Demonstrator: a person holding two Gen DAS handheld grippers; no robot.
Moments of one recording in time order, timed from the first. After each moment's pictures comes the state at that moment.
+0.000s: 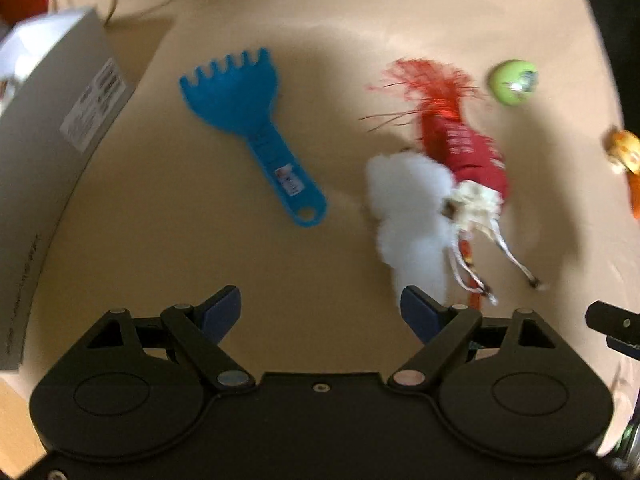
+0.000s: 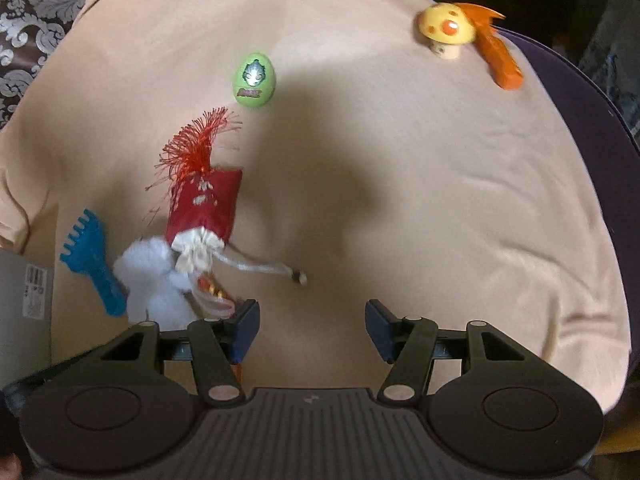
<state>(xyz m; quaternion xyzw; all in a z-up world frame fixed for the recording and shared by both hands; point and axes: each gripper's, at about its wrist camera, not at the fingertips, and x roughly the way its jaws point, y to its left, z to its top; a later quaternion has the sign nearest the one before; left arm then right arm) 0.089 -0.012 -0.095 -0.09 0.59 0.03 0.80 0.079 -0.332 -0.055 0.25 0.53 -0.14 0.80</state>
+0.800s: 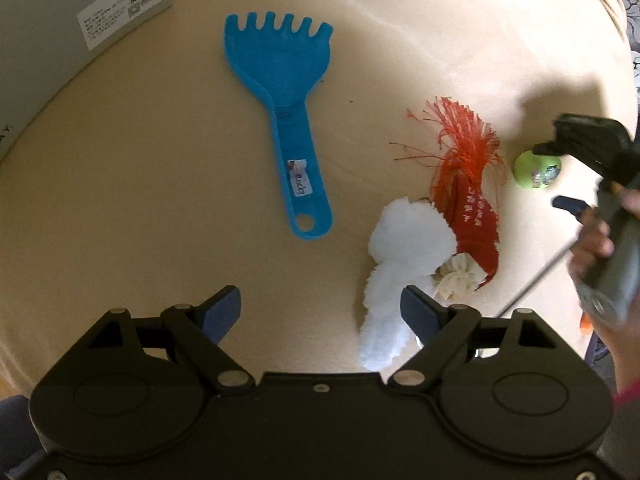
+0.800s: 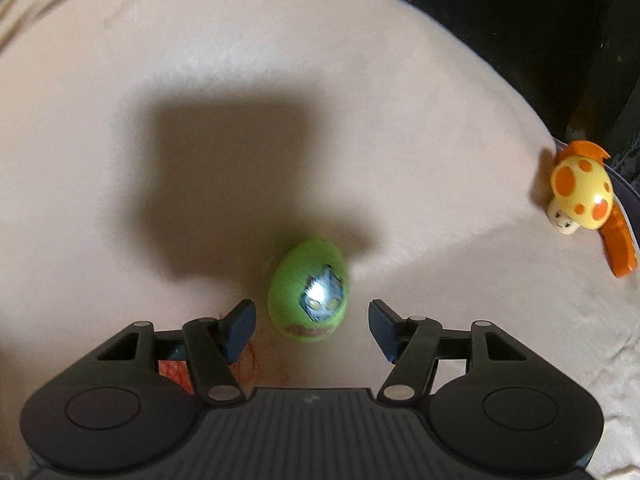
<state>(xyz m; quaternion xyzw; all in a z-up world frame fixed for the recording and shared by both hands) 0.103 0.015 -0.107 -0.28 0.59 0.06 0.75 0.329 -0.345 -0.087 0.20 0.48 -0.24 0.82</state>
